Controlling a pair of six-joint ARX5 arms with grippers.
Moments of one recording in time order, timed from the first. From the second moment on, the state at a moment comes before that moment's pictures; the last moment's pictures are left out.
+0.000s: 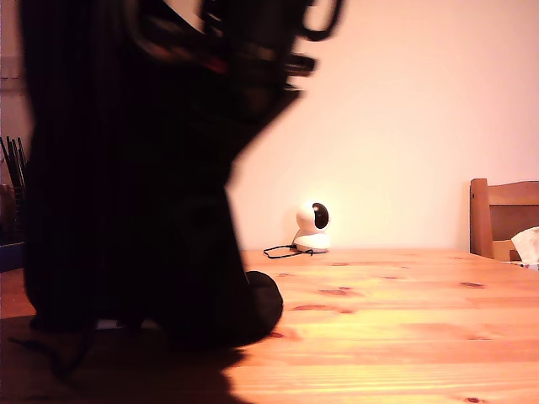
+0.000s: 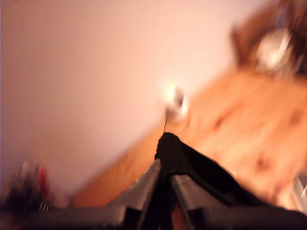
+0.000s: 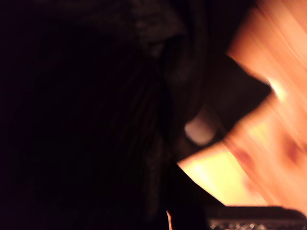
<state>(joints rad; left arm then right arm) -0.63 1.10 1.71 -0.95 -0.25 0.32 0.94 1.65 1.36 -0.74 0.25 -0.15</state>
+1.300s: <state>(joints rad) -0.64 1.15 1.92 -0.83 -0.46 0.42 0.77 1.43 2.03 -1.04 0.68 -0.42</state>
